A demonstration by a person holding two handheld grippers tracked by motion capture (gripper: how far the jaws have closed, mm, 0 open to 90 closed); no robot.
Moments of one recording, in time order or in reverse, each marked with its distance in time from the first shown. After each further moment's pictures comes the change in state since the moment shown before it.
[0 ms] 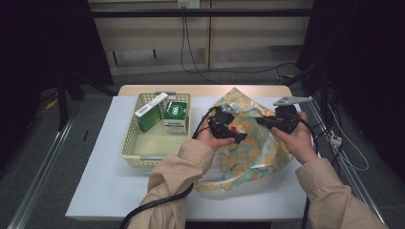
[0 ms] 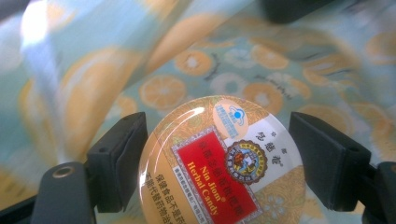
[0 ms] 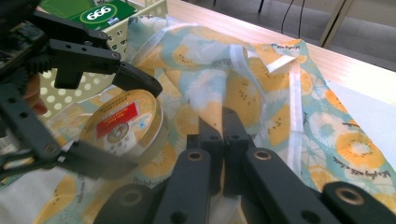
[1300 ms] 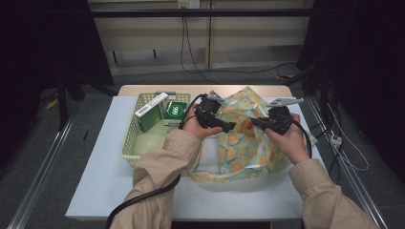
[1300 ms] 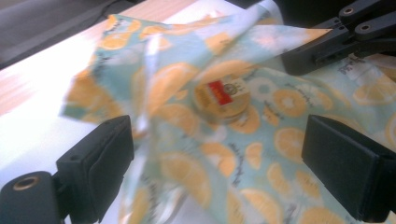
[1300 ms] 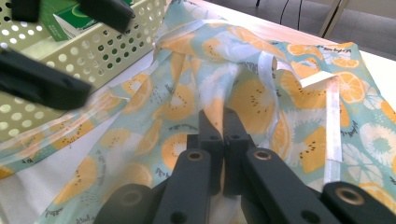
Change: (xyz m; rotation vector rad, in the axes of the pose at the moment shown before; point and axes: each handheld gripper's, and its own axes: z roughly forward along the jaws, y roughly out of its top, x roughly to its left) left arm 0.037 0.007 -0.049 -0.012 0.056 -0.047; right arm 0.009 -0.002 0.015 0.021 -0.020 0.013
